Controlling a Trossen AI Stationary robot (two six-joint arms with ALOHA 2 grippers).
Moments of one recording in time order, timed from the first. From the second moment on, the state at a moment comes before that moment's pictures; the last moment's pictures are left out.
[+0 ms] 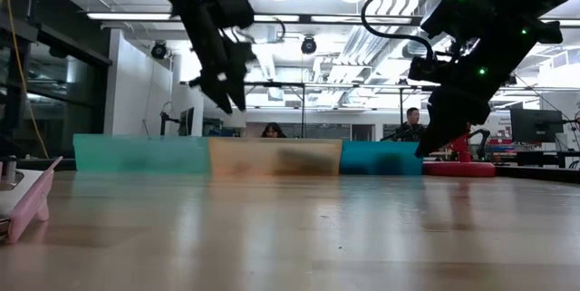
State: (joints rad) left arm 0.55 1.59 1.23 -0.63 -0.06 -0.18; right arm -0.01 1.28 0.49 -0.20 0.41 0.36
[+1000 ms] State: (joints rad) left arm -0.19 1.42 1.00 -1.20 -0.25 -0.96; right arm -0.01 1.28 0.49 -0.21 0.27 0.31
